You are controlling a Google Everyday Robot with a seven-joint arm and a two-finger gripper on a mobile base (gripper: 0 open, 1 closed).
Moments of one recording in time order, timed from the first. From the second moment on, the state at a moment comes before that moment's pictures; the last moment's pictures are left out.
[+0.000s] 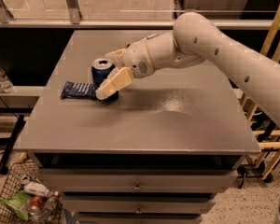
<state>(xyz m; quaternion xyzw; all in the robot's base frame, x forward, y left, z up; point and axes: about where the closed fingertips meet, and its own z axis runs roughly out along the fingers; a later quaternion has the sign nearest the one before) 0.585 0.100 0.891 -0.57 0.60 0.42 0.38</state>
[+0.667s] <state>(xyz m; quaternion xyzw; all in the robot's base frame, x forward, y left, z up) 0.554 0.040 0.919 -0.57 0.64 0.34 0.39</state>
